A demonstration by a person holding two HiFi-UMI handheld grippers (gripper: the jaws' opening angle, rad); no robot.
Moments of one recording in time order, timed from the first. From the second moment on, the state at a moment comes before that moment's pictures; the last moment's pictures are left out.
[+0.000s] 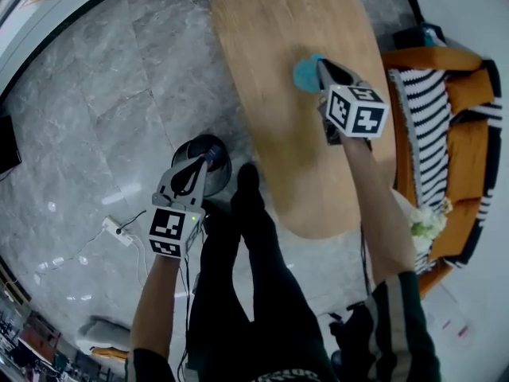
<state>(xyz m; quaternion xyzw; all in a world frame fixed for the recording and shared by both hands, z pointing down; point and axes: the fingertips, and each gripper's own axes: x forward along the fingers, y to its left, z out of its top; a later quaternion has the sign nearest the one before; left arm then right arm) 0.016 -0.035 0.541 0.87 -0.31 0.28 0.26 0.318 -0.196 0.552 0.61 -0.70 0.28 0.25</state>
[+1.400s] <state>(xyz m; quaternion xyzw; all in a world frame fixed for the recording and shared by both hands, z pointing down) -0.204 0.082 0.567 0.80 -0.46 0.24 0.32 -0.041 -0.023 0.638 0.41 -0.79 0.35 0.29</state>
